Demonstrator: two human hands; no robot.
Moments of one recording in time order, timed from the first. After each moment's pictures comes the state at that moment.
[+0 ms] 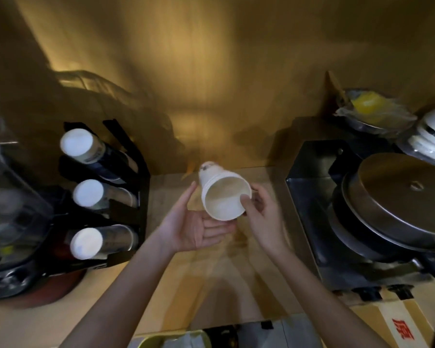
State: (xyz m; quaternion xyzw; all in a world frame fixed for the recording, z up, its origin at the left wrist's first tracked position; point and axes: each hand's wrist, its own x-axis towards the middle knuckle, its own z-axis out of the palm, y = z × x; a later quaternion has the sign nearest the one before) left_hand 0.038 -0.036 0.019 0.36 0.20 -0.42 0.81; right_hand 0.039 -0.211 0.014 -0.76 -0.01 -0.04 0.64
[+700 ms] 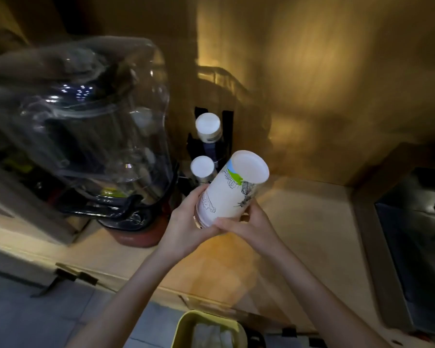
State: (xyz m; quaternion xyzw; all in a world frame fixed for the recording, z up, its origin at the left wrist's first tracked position) left_hand -0.106 0.101 0.043 0.85 0.09 0.12 0.50; right_hand -0.029 -0.043 0.022 -0.71 -0.19 0.21 0.64
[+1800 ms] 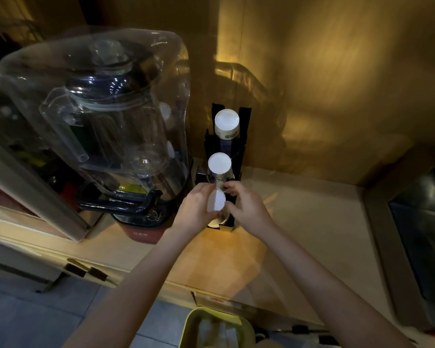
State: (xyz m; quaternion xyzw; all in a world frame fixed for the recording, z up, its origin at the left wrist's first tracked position) left_hand -0.078 0.146 0.012 0.95 0.12 0.07 0.29; right_hand -0.012 0.017 0.008 -0.85 -0.31 0.10 0.41
